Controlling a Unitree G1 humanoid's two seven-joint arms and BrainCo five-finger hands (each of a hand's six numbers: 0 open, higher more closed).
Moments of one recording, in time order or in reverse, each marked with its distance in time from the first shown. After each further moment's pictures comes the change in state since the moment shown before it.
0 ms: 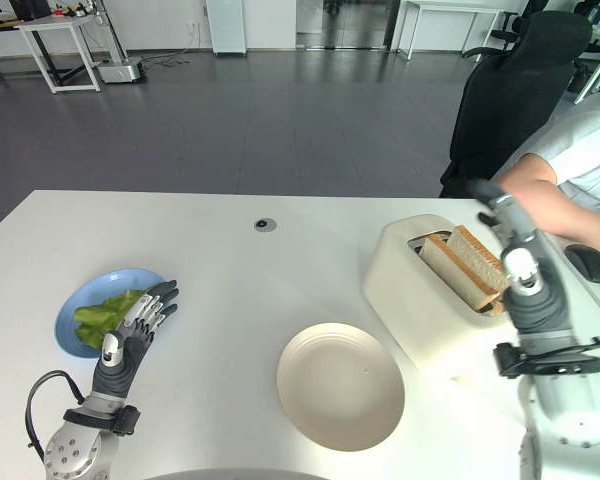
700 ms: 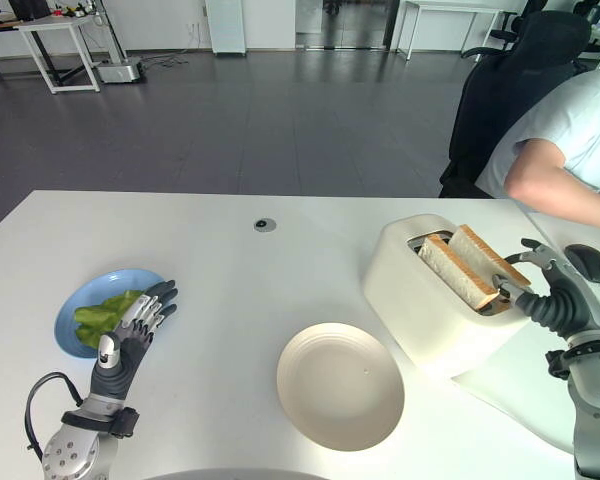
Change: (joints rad) left arm 0.018 -0.001 0.000 -0.019 -0.019 0.003 -0.005; right arm 0.048 -0.151 0.016 0.419 -0.394 -0.063 0.020
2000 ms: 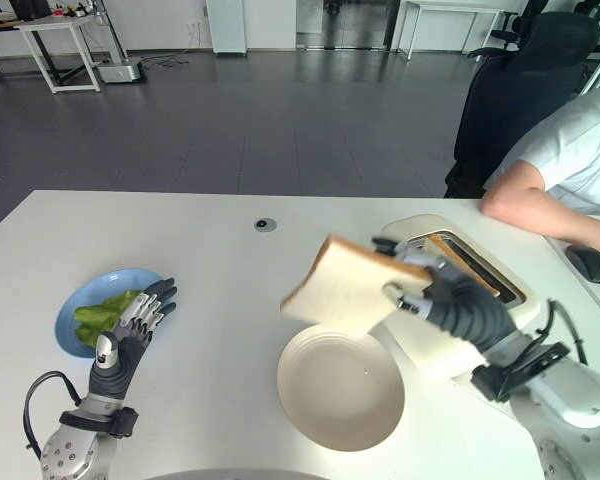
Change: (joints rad) left arm -0.001 0.000 0.000 -0.019 -0.001 0.000 -0.002; right arm 0.119 -0.008 0.125 -0.611 0.859 0.443 0.205
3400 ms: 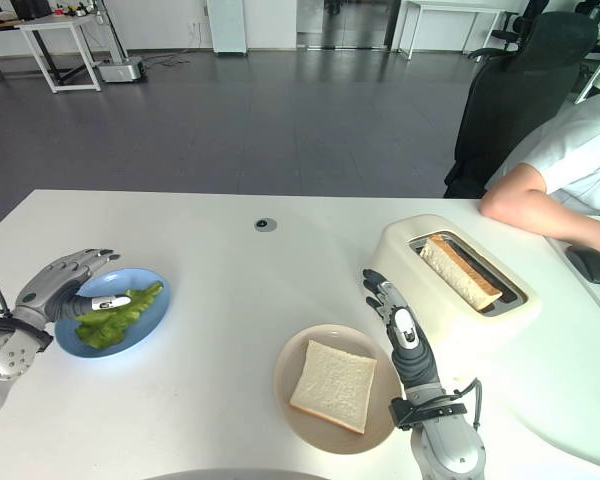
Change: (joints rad) left arm -0.517 0.681 0.064 0.648 0.945 -0.008 0.299; right arm 0.113 0.520 0.371 0.197 -0.487 -0.462 -0.261
